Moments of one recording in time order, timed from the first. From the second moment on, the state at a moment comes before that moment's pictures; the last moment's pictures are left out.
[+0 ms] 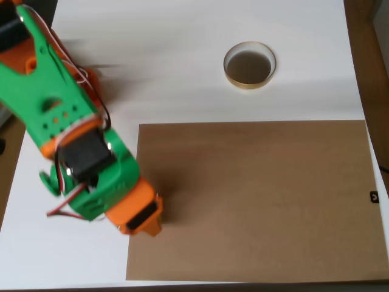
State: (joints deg) arm 7.4 91.2 97.5 75.6 -8.3
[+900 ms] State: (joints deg) arm -24.3 105.2 98.6 85.4 -12.0
